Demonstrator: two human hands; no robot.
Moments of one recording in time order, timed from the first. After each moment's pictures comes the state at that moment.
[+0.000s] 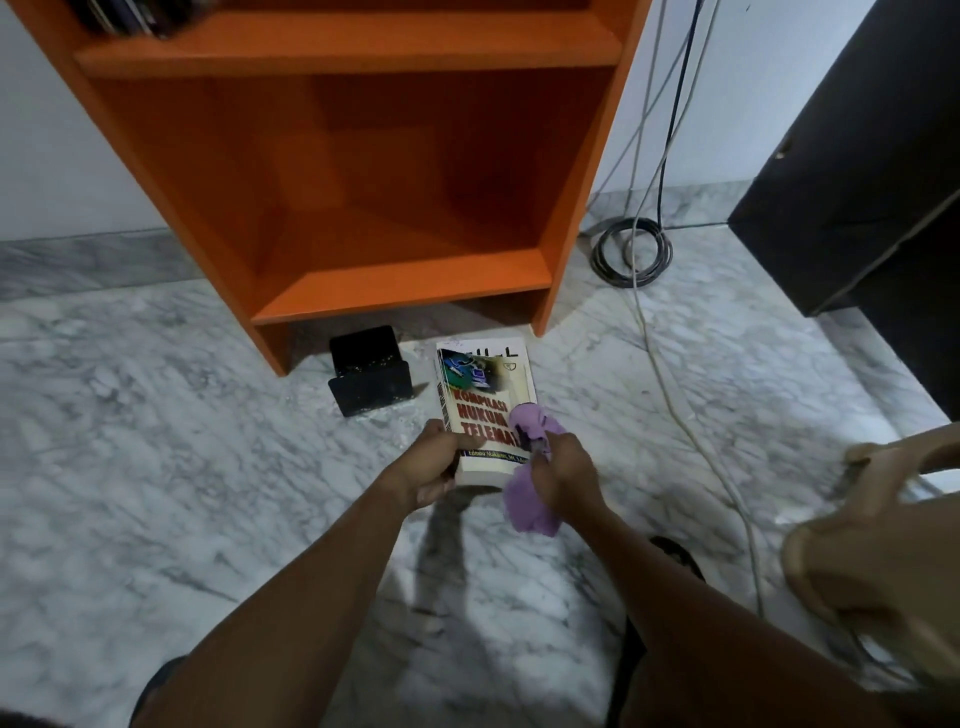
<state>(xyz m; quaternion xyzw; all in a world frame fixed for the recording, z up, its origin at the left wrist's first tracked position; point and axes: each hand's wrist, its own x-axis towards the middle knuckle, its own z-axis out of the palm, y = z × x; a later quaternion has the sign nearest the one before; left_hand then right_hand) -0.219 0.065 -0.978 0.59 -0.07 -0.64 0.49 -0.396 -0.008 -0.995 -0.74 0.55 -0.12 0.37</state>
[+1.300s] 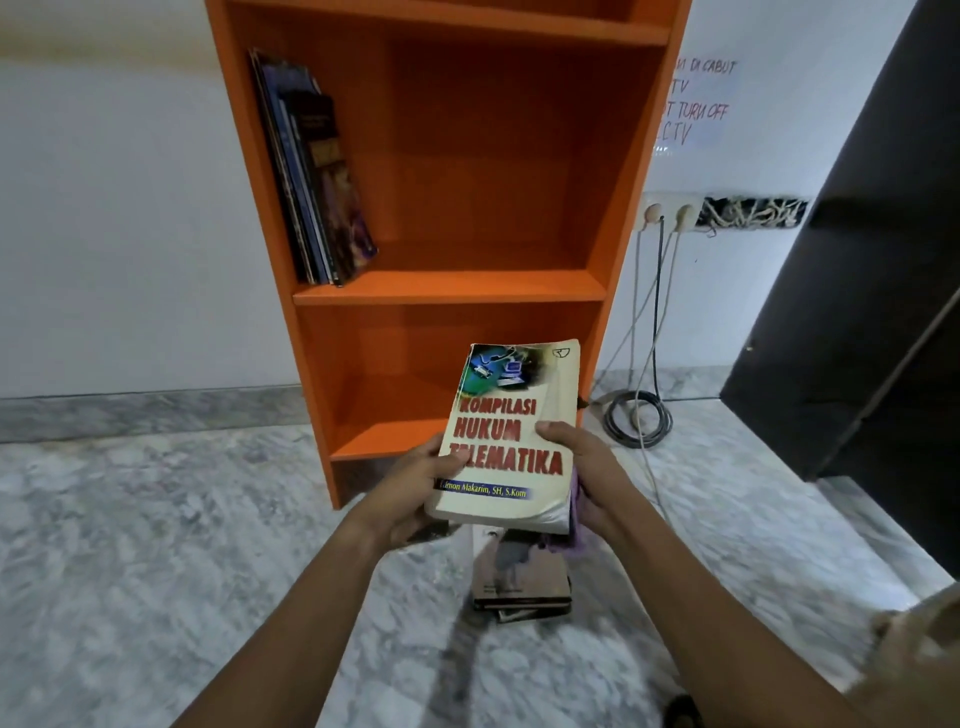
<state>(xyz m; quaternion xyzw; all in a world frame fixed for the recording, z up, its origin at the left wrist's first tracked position) -0.183 0.129 -0.775 0.57 -0.25 -0.53 0.58 -0.347 -0.008 -0.775 -0.44 0.28 -0.30 0.80</state>
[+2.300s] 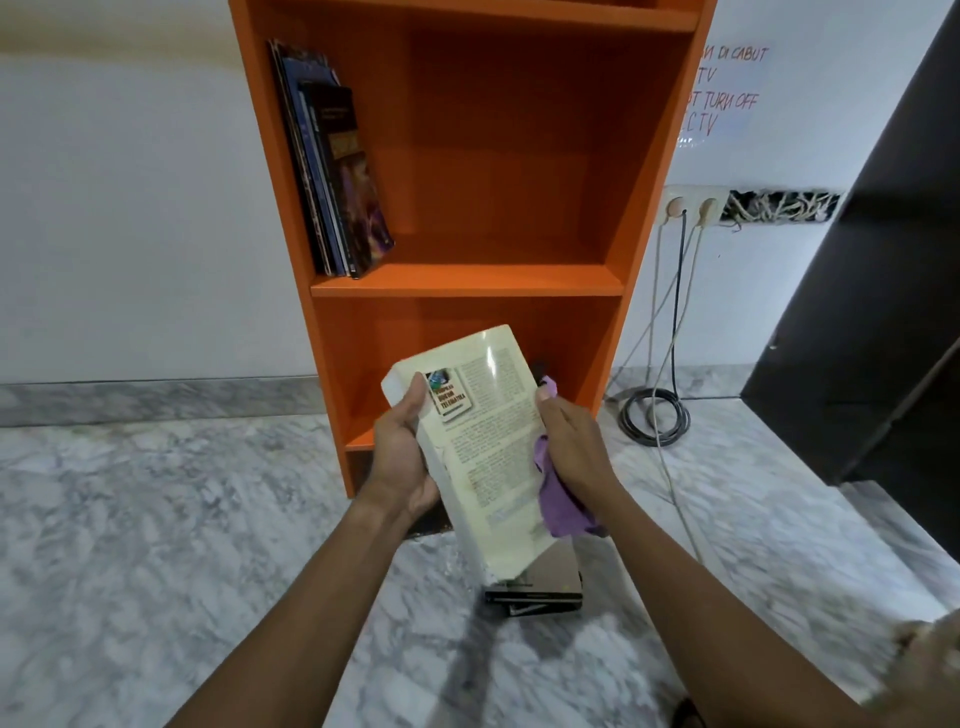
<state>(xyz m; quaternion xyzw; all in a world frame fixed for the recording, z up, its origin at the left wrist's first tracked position) -0.186 0.126 -0.749 0.31 -0.17 -0.48 0.80 -0.319 -0.009 -0.775 -0.74 0.35 -0.34 0.46</state>
